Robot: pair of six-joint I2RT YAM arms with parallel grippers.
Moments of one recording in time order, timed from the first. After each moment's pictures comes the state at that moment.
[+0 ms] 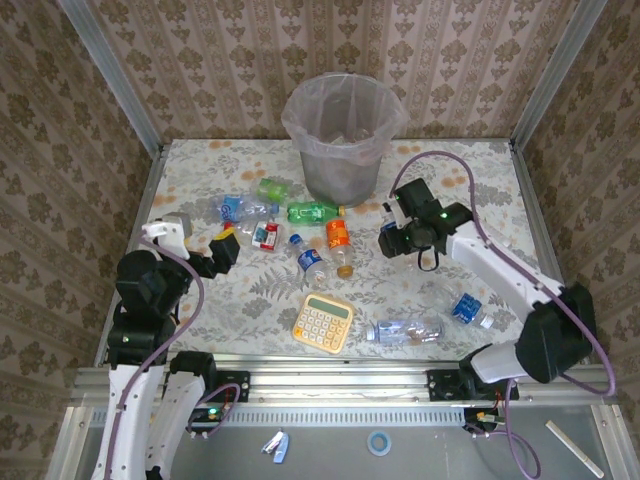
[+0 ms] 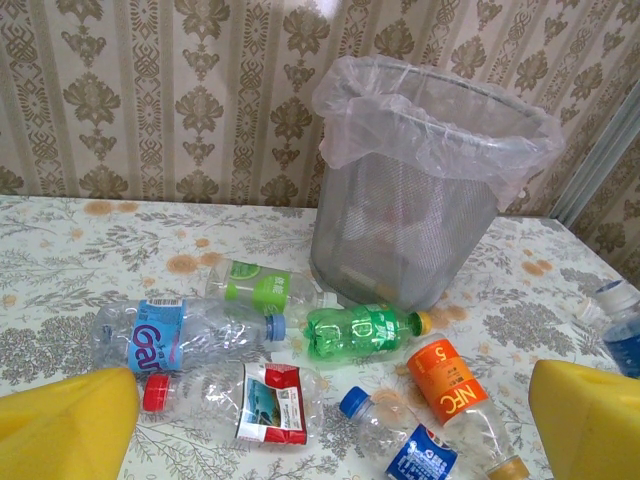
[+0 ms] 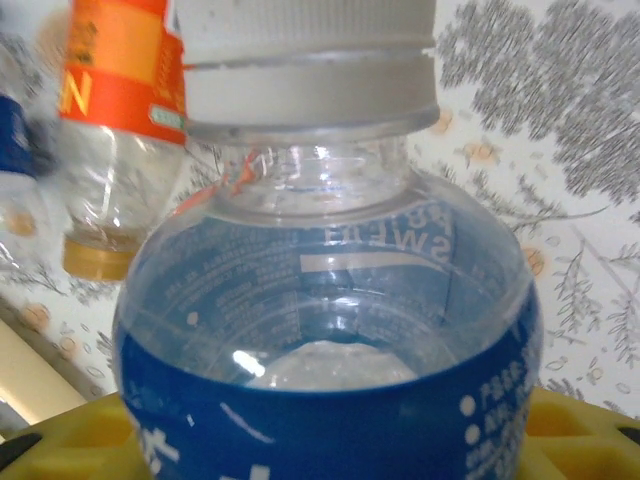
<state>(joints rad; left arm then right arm) -0.15 0.46 0.75 -0.44 0.27 -0.19 0.44 1.38 1.14 -0.81 0.04 0.11</state>
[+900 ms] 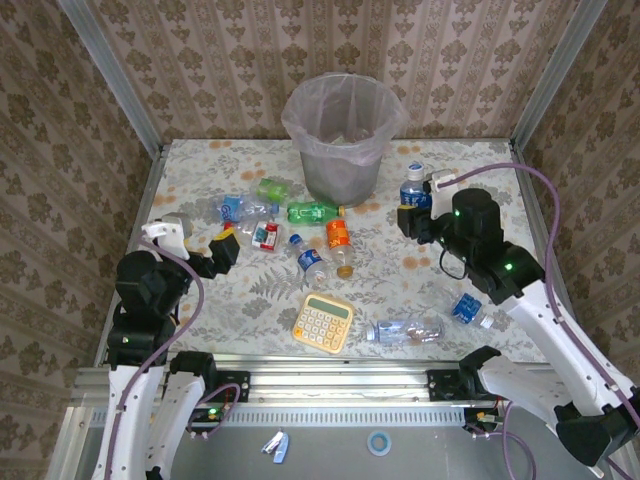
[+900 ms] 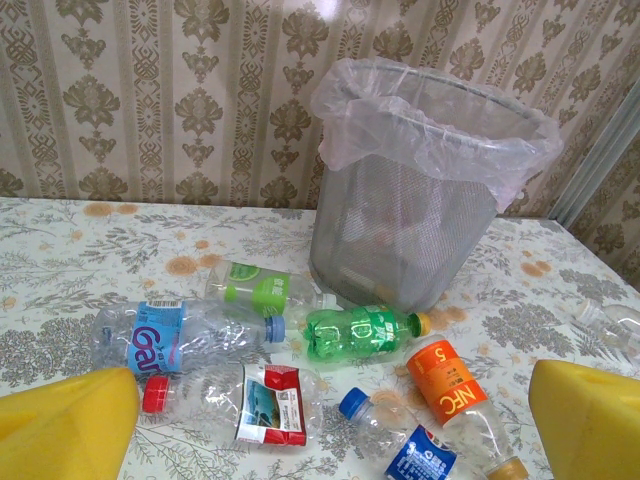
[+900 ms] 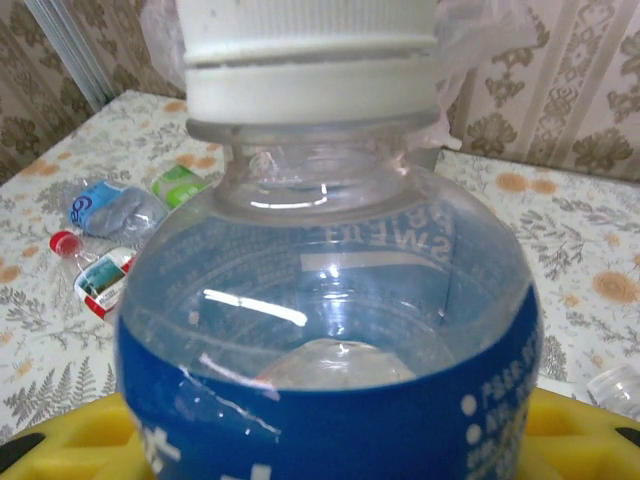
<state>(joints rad) -0.15 0.46 0.75 -0.44 0.27 -0.19 0.42 0.93 1.03 -0.49 0.06 0.11</state>
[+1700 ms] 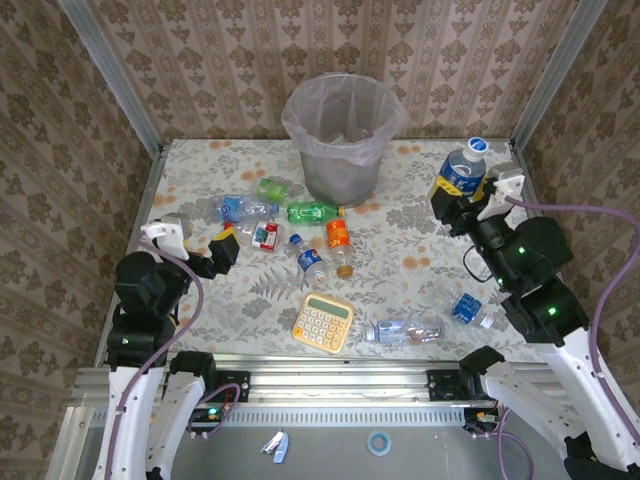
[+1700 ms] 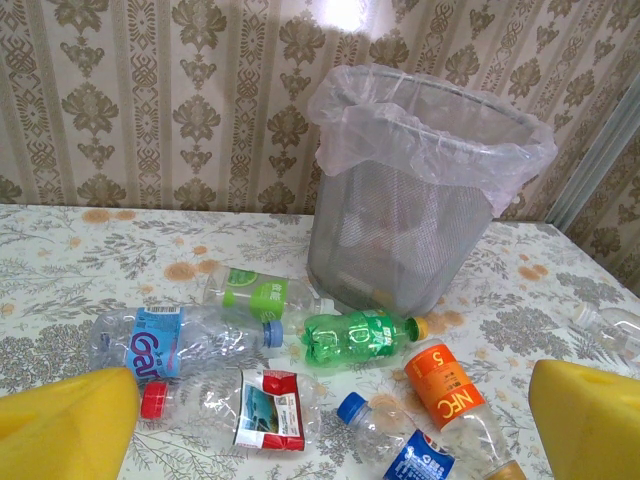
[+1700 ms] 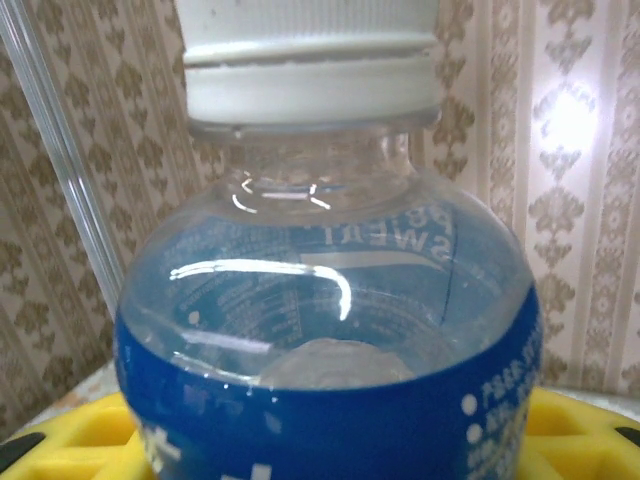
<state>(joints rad) -0.15 0.46 0.75 -0.44 0.27 -0.19 0.42 0.69 1.03 -0.21 0.15 0.11</state>
